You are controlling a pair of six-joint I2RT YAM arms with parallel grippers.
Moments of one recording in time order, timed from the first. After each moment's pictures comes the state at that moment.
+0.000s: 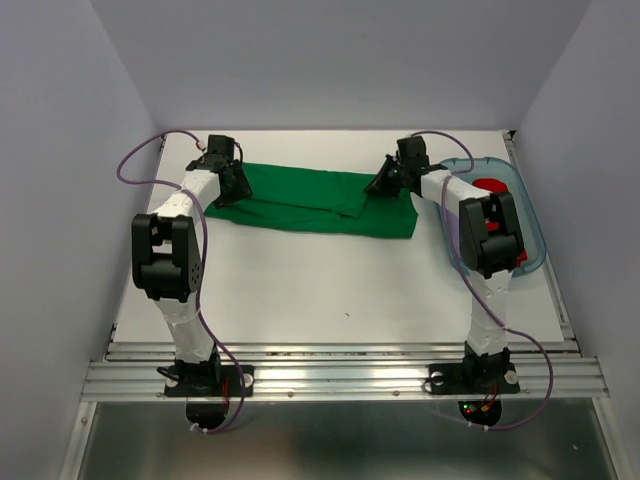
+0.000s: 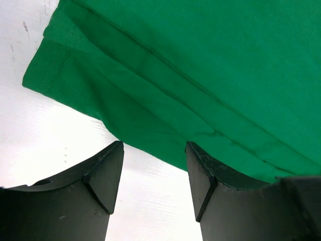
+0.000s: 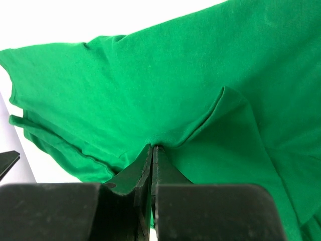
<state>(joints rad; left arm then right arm) -0.10 1.88 1.46 -0.55 -0.13 -0.47 0.26 2.14 1.60 -0.21 -0.31 0.76</state>
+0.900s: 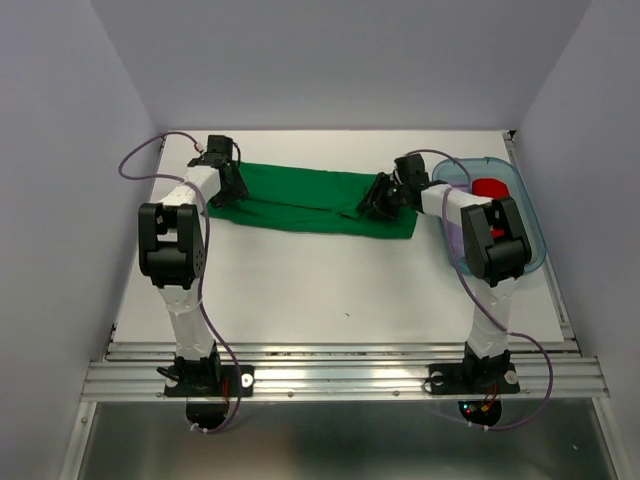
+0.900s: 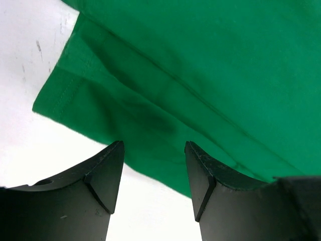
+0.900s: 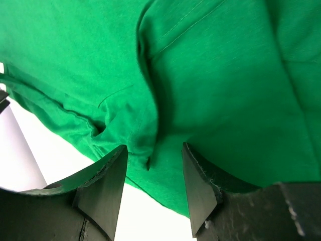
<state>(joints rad) -0.07 1.99 1.53 -0.56 -0.16 -0.46 0.28 2.06 1.38 -0.16 -0.40 0.75</state>
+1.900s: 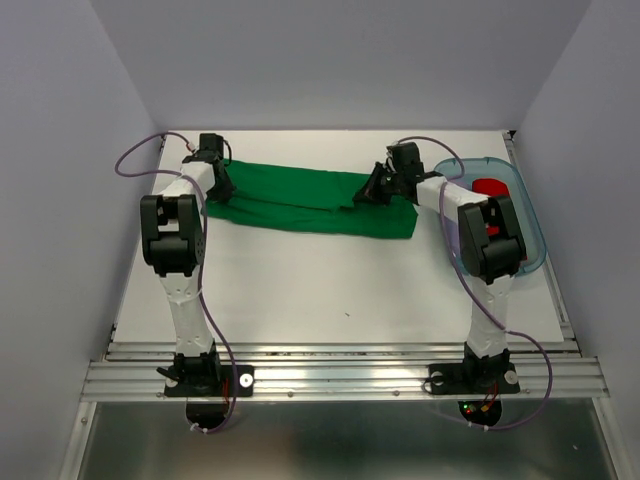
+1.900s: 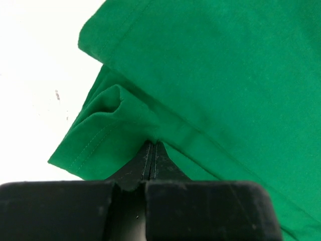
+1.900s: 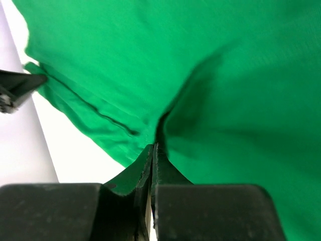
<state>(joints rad) 0.00 2.14 1.65 -0.55 -0.16 -0.45 0.31 2.09 1.49 -0.15 -0.44 0.75</state>
